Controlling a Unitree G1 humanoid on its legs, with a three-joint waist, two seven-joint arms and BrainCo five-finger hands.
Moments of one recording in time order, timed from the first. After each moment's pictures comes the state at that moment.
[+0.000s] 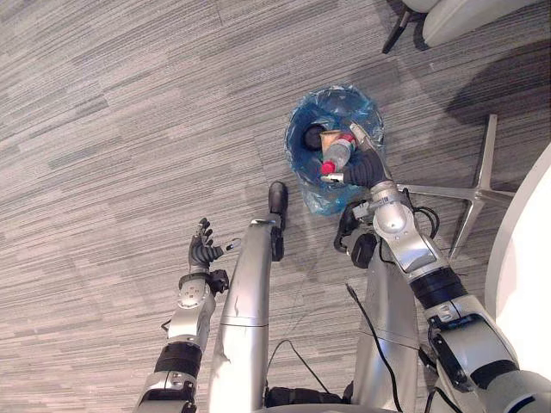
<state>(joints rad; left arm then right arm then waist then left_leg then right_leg) -0.20 0.12 0.08 0.47 -0.19 -0.09 0.17 -0.58 -0.32 0.26 0.21 -0.31 -0.04 -0.22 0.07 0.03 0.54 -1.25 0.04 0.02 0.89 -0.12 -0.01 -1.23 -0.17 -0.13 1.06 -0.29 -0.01</state>
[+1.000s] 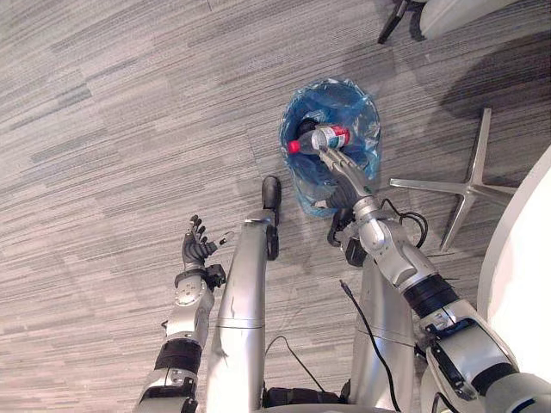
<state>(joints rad) -0.22 0.10 0.09 0.47 -0.27 -0.10 0.22 -0.64 -0.34 0.41 0.46 -0.64 -0.01 -0.22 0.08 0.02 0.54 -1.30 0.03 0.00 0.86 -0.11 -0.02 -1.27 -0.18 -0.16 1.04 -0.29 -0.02</state>
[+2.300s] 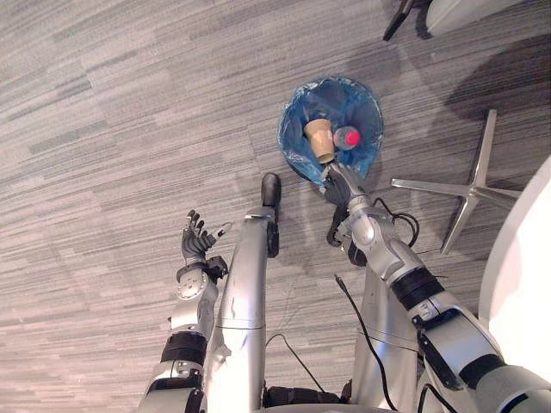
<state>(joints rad) -0.25 0.04 0.12 0.49 -0.30 -0.10 0.22 -0.56 -0.24 0.39 0.34 -0.56 0.05 -0.22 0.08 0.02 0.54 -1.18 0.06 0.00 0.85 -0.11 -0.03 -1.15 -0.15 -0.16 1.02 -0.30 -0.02</state>
